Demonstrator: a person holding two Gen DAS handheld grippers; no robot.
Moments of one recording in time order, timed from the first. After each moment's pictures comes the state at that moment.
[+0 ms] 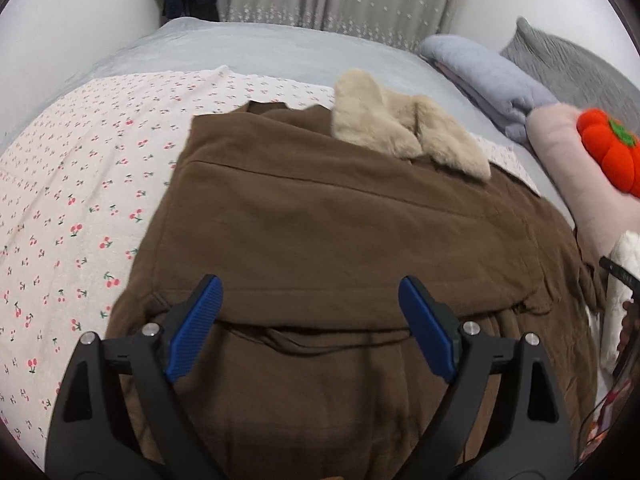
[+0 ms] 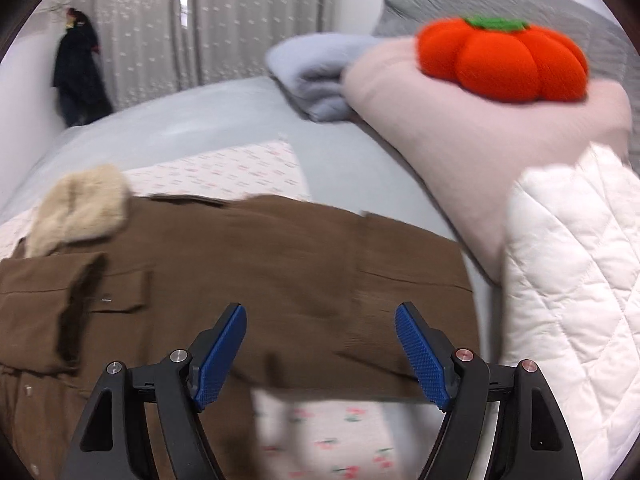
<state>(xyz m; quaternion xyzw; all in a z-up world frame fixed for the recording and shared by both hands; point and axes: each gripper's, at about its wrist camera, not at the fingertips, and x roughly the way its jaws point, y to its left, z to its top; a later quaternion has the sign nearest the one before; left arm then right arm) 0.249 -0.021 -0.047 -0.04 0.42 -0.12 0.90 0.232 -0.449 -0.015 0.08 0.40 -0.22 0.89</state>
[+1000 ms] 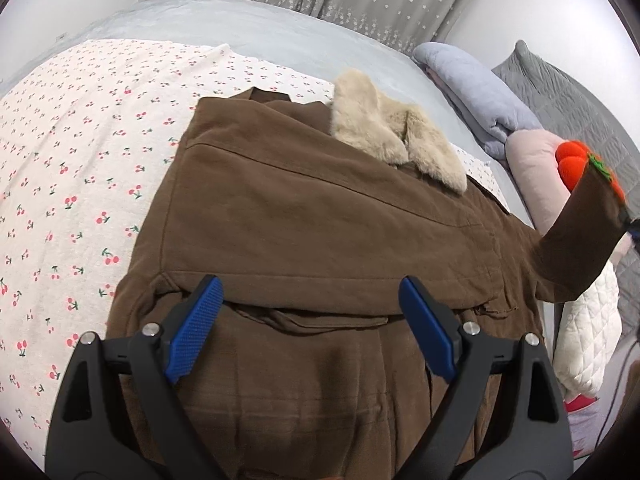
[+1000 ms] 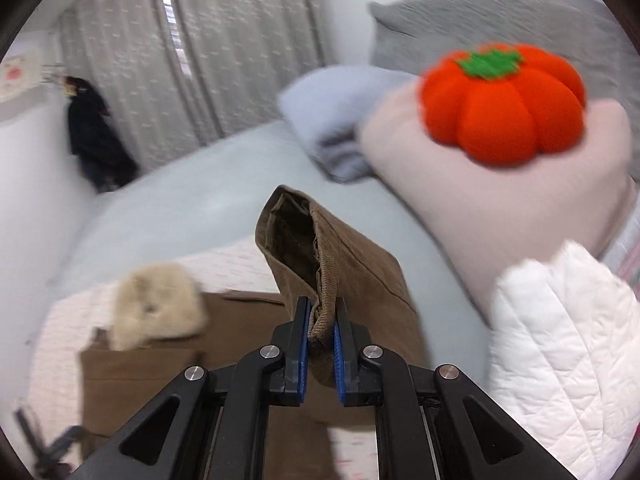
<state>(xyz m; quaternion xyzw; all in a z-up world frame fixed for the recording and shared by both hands) 0.251 0.020 -0.032 -0.12 0.46 -0.15 0.87 0.259 -0.437 0.147 0.17 0.34 -0.15 0.91</state>
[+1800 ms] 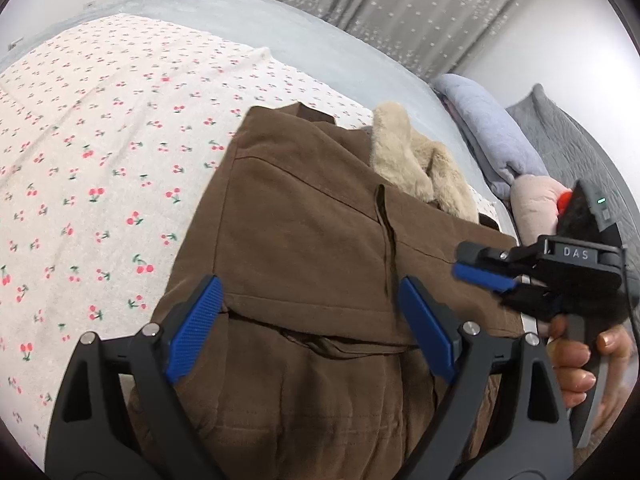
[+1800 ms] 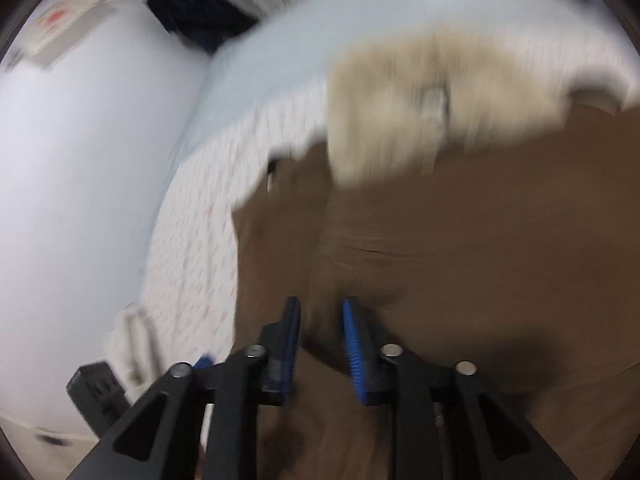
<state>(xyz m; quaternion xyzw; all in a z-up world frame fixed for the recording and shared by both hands) 0.270 0.069 -0.039 -0.19 0.44 -0.14 0.86 0.422 -0.134 -0.020 0.30 0.55 0.15 0.76</state>
